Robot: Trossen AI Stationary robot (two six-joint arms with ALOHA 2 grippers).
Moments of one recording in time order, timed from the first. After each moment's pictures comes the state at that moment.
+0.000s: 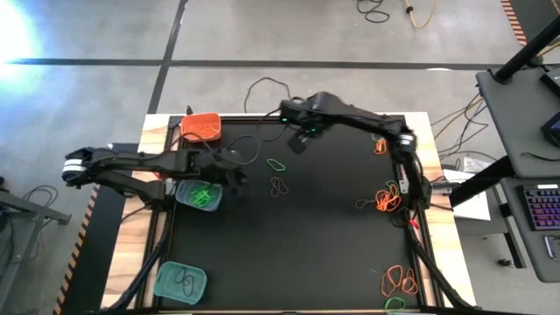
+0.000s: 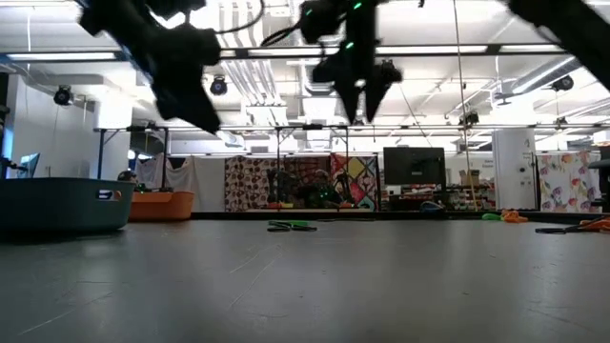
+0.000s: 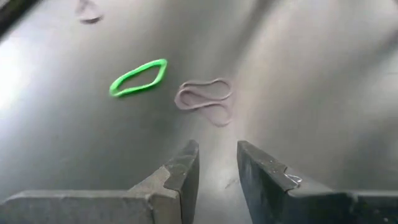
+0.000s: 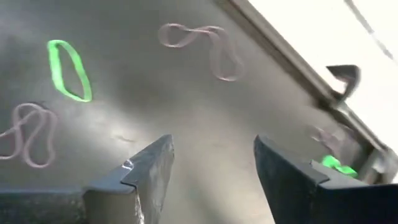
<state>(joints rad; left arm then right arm) 0.12 1.18 0.77 -0.39 -0.06 -0.27 -0.34 2.07 2.15 -1.52 0.33 0.53</state>
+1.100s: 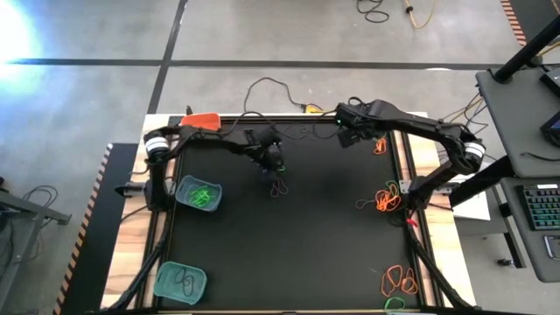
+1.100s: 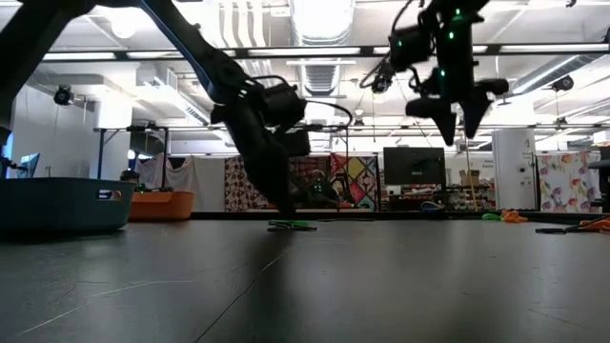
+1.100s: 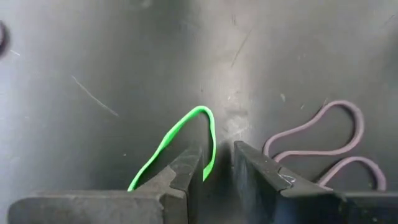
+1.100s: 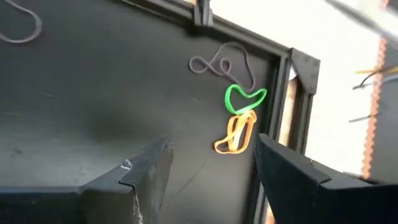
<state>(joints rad) 0.41 1.97 1.20 -0.33 0.25 0.27 -0.57 1.51 1.26 -1.24 0.47 0.71</state>
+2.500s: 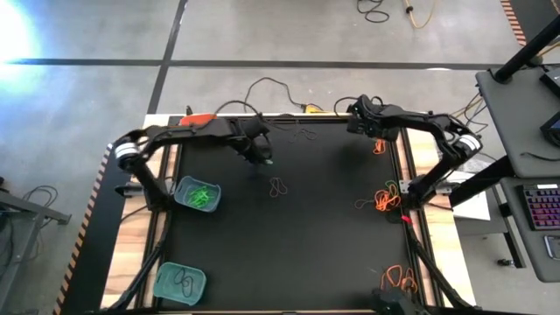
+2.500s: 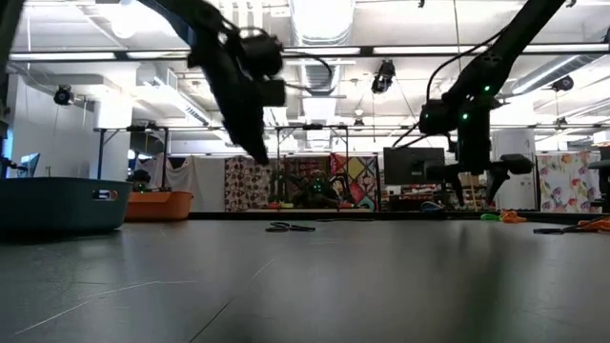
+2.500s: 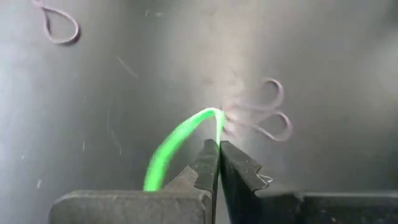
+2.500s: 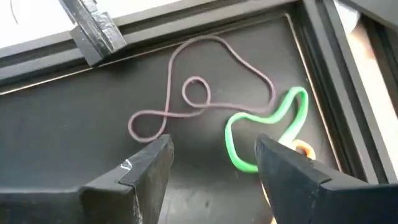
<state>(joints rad) 0.41 1.67 1.23 -0.68 0.21 0.22 -0.96 1.61 0.90 -0.59 0.34 0.84</state>
